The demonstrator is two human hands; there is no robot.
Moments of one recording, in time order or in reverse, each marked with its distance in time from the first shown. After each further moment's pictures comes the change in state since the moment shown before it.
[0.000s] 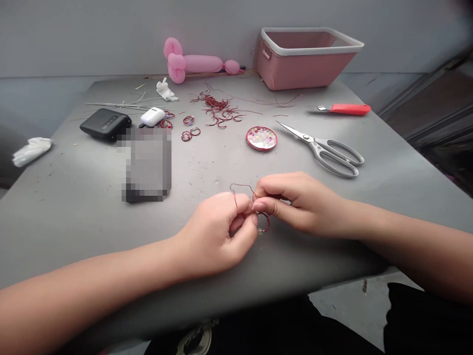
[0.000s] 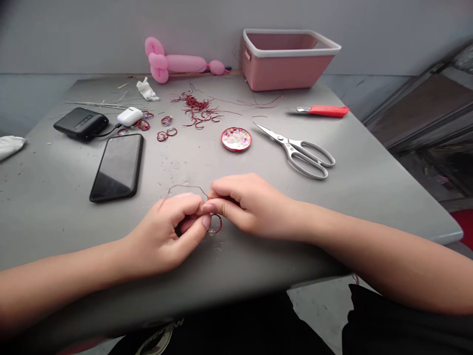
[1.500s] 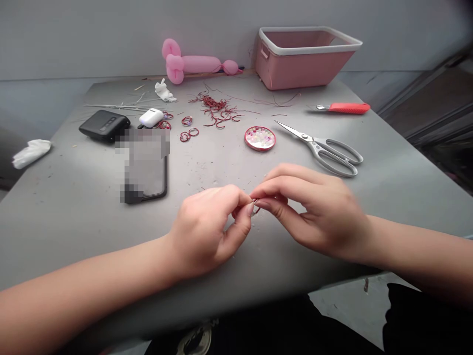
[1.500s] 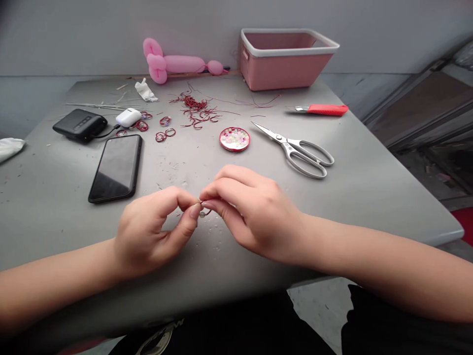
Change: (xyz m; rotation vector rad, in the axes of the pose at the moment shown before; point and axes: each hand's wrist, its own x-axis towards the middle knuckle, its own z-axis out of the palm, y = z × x) left_hand -0.003 -0.001 -0.003 0.322 0.281 0.222; right_hand -0.013 -0.017 0.010 -0.267 0.379 -0.168
